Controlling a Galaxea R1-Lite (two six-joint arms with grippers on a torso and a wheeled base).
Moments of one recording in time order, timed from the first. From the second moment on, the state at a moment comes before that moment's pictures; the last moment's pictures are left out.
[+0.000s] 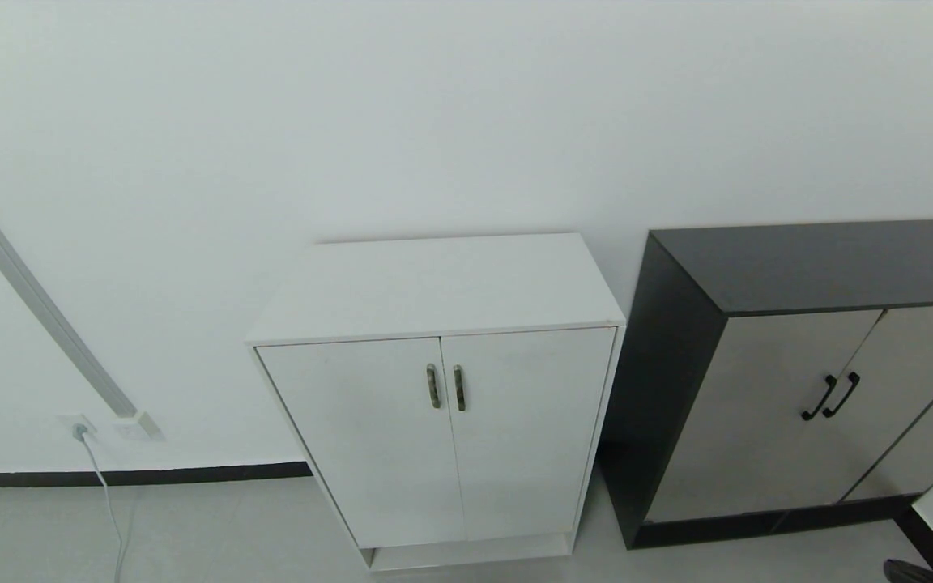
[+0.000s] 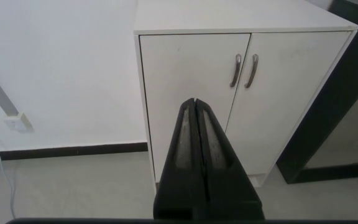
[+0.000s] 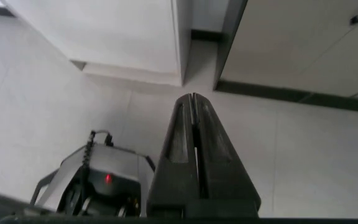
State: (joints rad) left arm 0.00 0.00 0.00 0.00 0.02 -0.01; right arm 0.25 0.91 0.00 -0.46 0.00 0.00
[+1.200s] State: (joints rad) left arm 0.00 0.00 0.00 0.00 0.02 -0.01; right arm 0.25 0.66 0.00 -0.03 0.04 0.01
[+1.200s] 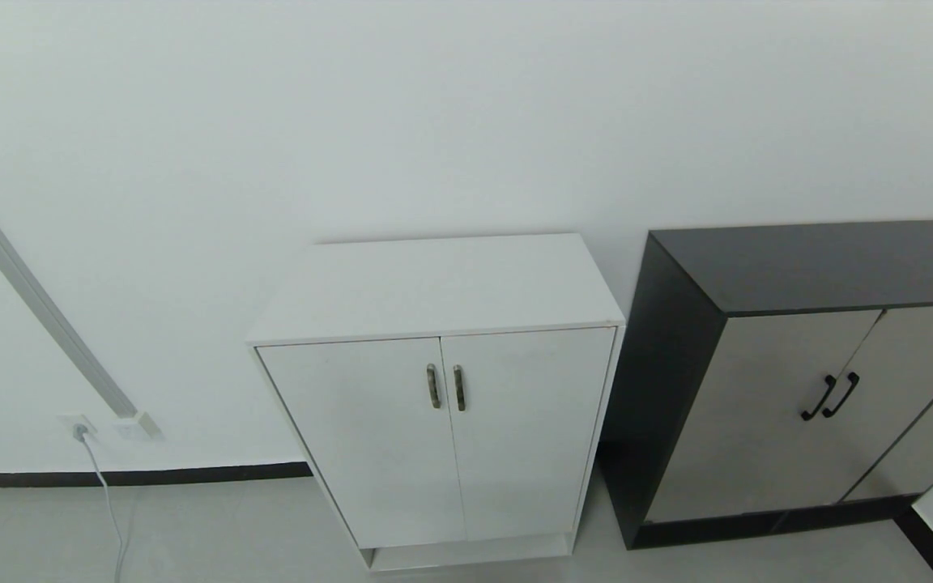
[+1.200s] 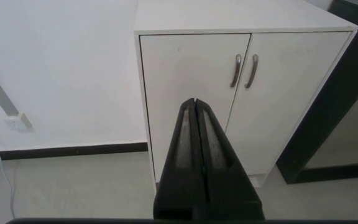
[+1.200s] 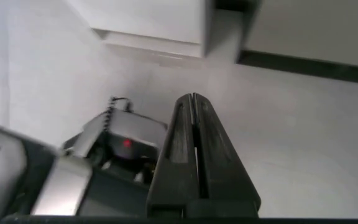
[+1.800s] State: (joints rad) left arm 0.00 0.00 0.00 0.00 0.02 -0.02; right arm 0.19 0.56 0.00 0.00 -0.03 0.00
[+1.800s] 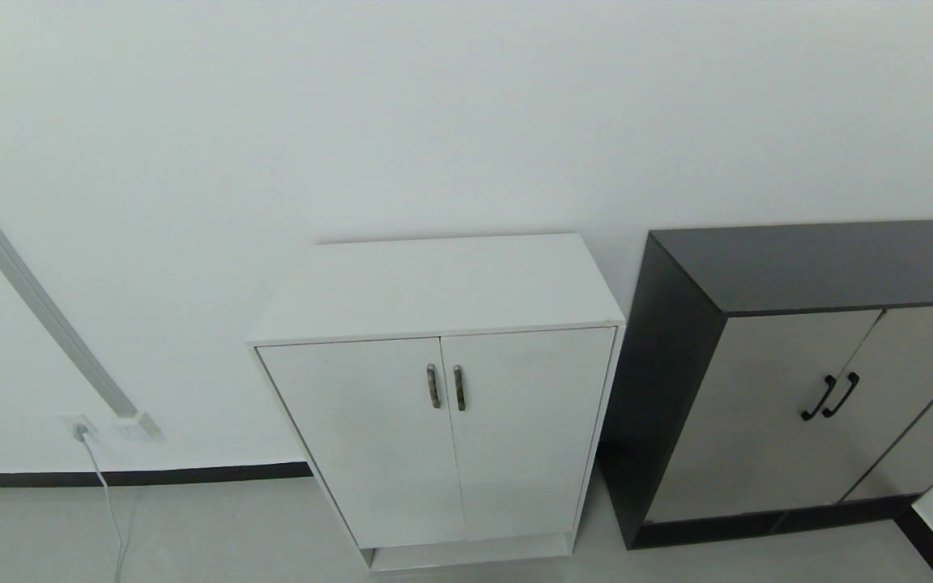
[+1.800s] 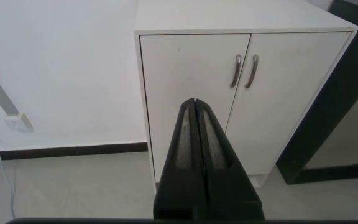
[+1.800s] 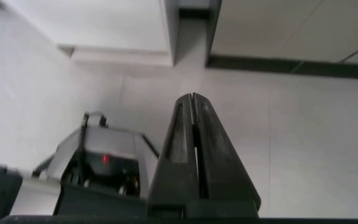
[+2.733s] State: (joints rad) left arm 0.00 0.00 0.00 0.00 0.02 -0.02; right arm 0.00 0.03 0.00 0.00 -0.05 0.00
